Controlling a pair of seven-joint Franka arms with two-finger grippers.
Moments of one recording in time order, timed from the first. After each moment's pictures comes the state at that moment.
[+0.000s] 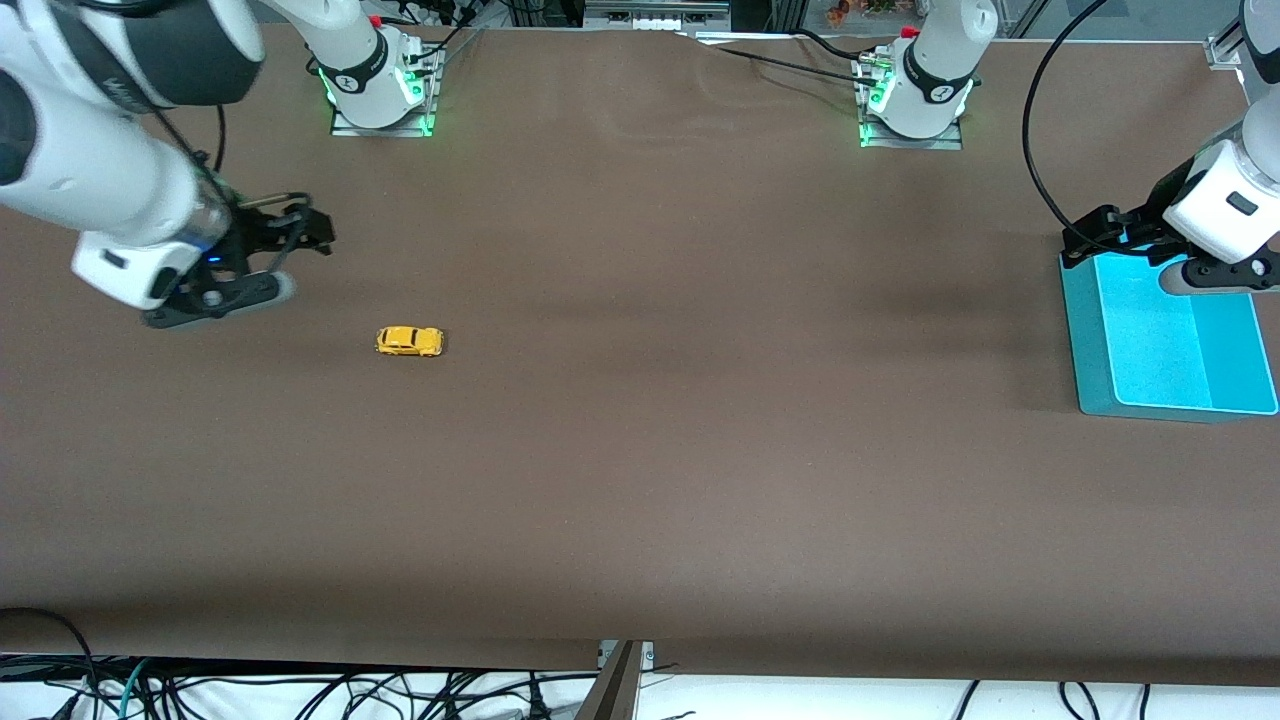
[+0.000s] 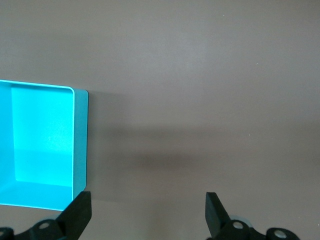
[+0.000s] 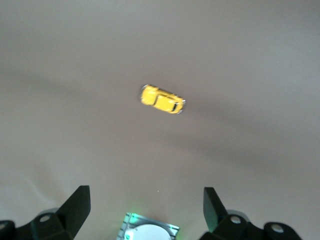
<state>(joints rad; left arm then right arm) -0.02 -0.01 0.01 -1.70 0.03 1.61 -0.07 0.28 0.20 -0.01 -1.49 0.01 1.43 -0.13</state>
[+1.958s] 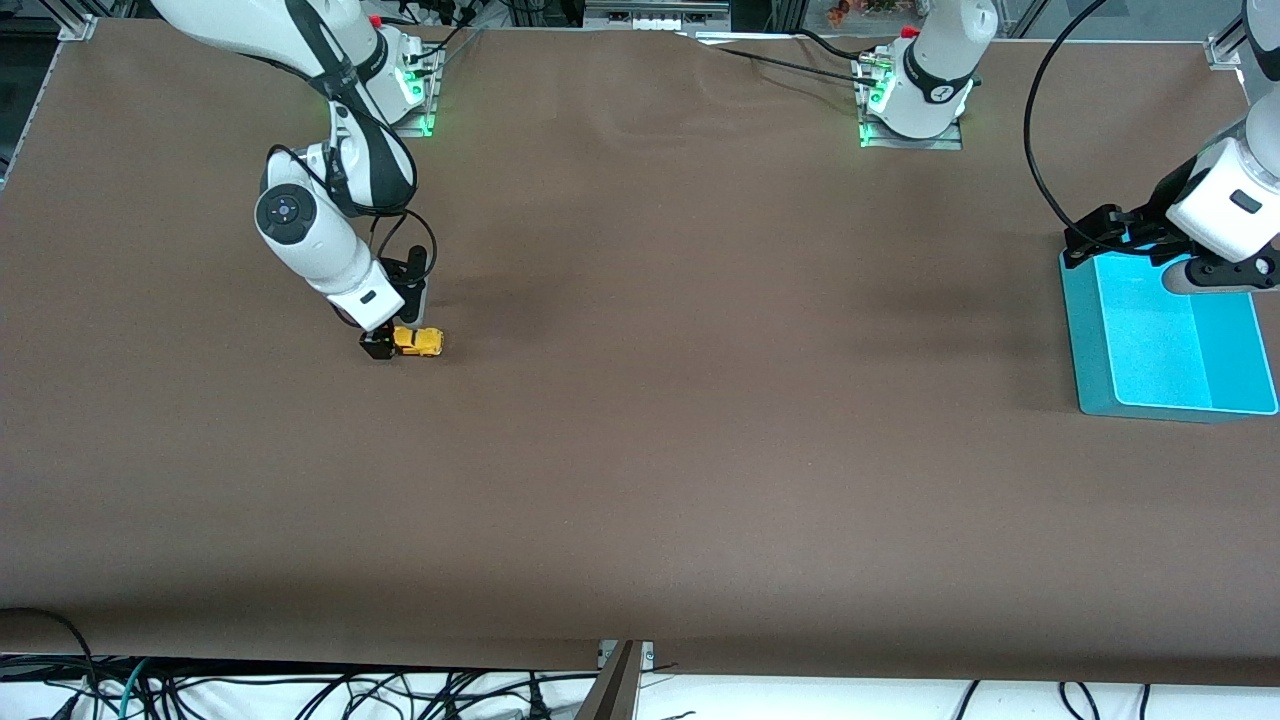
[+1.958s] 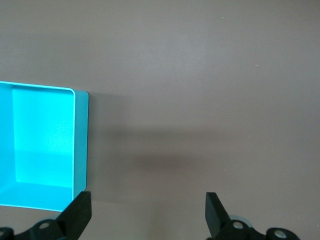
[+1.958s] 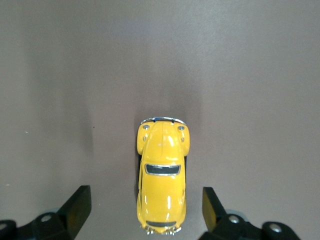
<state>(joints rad) -0.02 -0.01 0.01 -1.69 0.03 1.61 -0.07 0.28 0.27 -0.03 -2.39 0.01 2.71 -1.33</state>
